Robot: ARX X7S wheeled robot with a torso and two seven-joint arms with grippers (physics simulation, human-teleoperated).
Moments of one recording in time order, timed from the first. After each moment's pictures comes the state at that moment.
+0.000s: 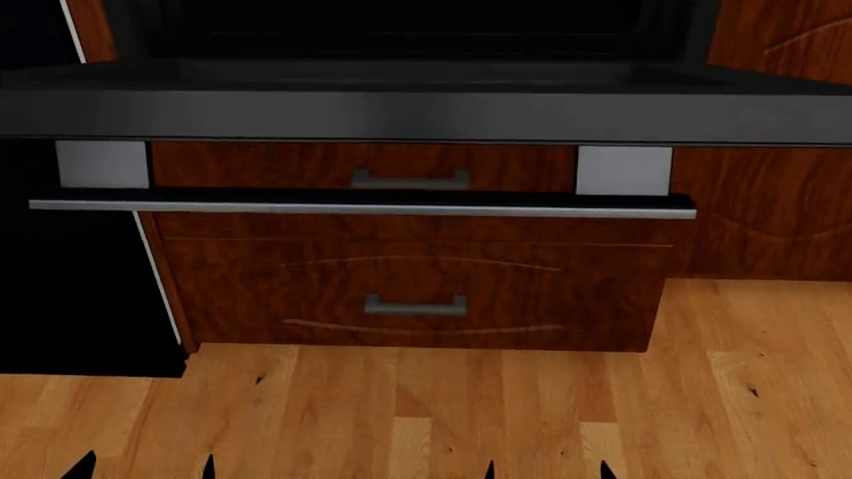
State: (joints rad) left arm -0.04 -0.19 0.24 -0.02 -0.18 -0.02 -0.25; right arm 0.03 0.20 -0.25 0.02 0.19 -0.05 0.21
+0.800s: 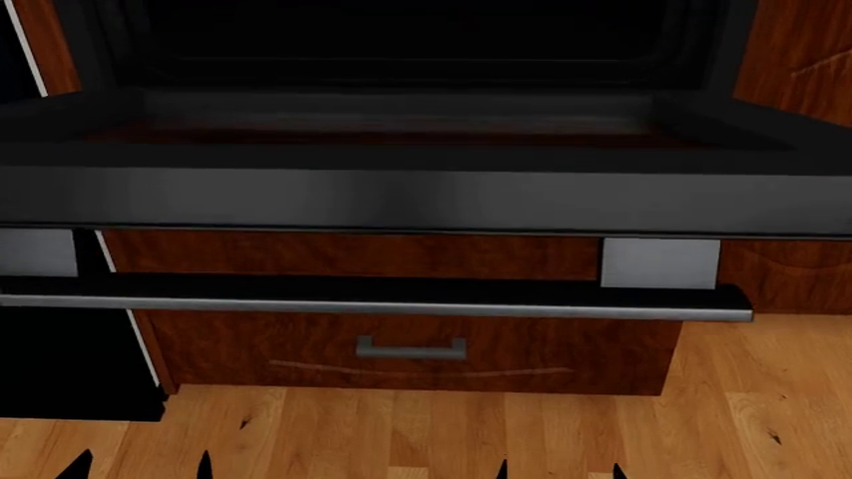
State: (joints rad) left arm -0.04 -0.20 0.25 -0.02 -0.22 0.01 -0.26; right arm 0.04 0.21 -0.26 0.03 0.20 -0.03 0.26
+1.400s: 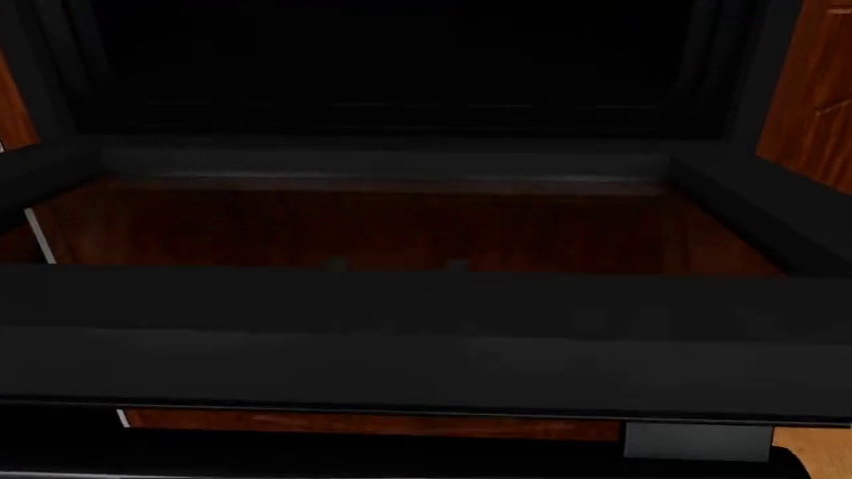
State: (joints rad) left arm -0.04 -0.21 0.26 -0.02 -0.22 0.01 -0.27; right arm 0.04 0.22 -0.27 0.03 0.22 -0.04 0.26
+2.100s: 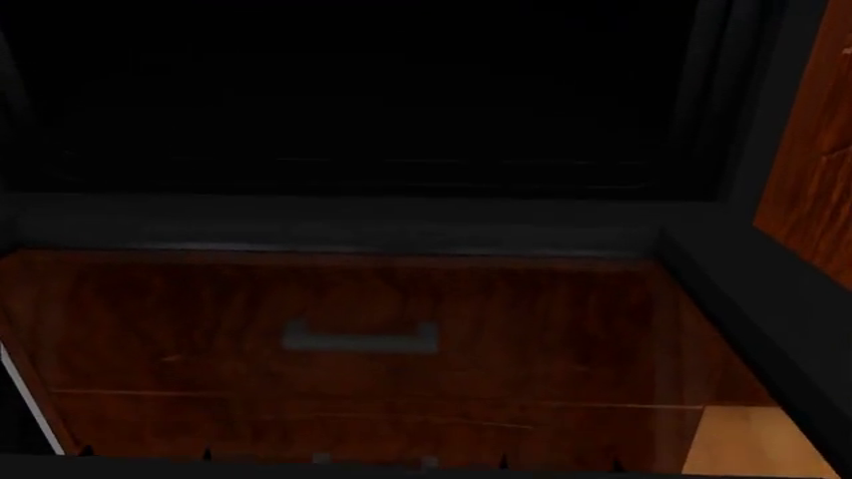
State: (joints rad) left arm -0.04 -0.22 0.28 -0.02 -0.23 0.02 -0.28; right arm 0.04 0.23 -0.28 0.03 0.23 -0.05 0.27
